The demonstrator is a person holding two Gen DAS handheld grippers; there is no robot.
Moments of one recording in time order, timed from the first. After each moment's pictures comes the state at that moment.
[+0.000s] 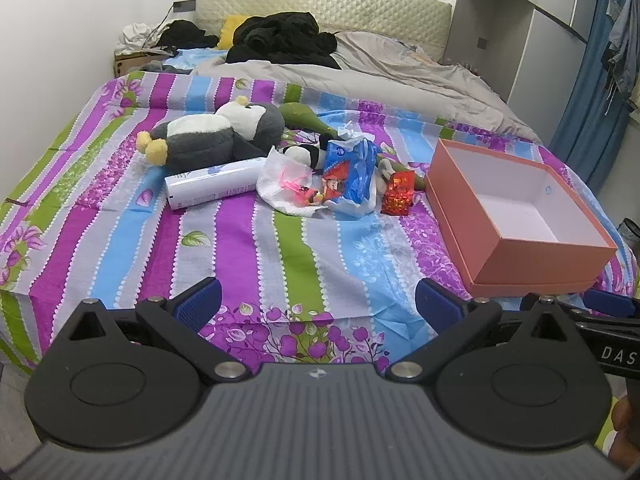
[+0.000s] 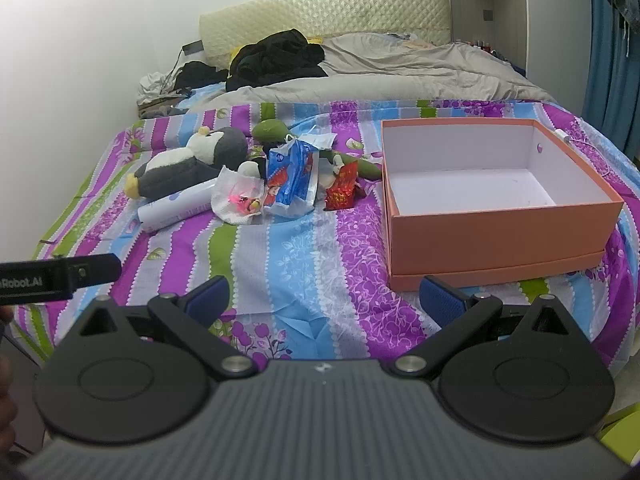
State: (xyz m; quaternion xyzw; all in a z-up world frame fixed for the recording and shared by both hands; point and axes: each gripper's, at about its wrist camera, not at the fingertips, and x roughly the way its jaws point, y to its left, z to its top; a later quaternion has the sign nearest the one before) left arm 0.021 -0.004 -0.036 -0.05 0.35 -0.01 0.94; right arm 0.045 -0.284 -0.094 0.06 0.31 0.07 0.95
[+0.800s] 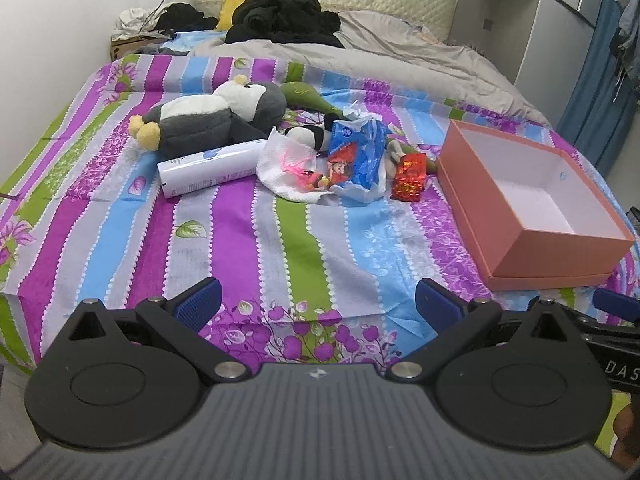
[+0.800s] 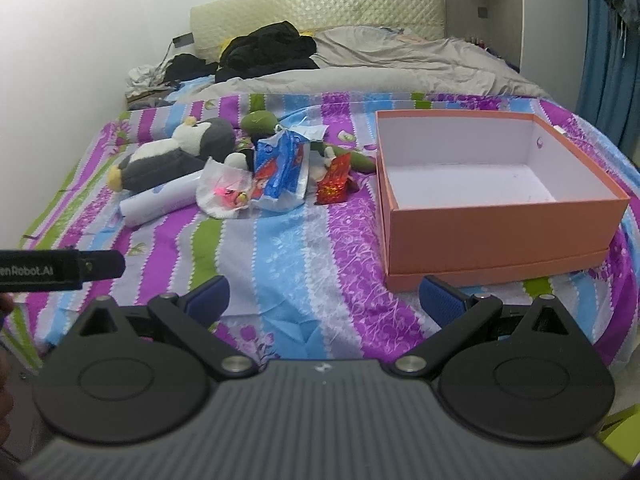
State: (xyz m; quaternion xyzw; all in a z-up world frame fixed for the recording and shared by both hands) left arm 0.061 0.002 -0.060 -0.04 0.38 -0.01 0.92; right arm 0.068 -0.274 -0.116 0.05 0.32 0.05 0.95
